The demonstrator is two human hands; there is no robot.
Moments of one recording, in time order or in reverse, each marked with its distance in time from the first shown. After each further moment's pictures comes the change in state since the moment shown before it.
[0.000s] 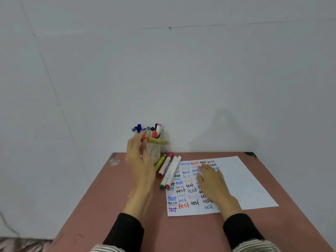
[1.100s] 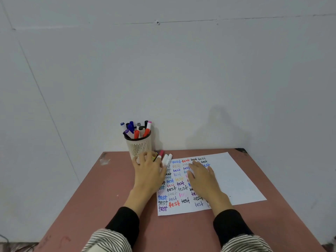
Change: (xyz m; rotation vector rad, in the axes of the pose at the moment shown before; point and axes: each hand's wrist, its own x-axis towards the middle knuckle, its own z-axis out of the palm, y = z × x) left_hand -0.032 -0.070 0.028 1.000 -0.695 0.269; right_hand -0.003 -0.001 -0.004 0.024 -0.054 0.011
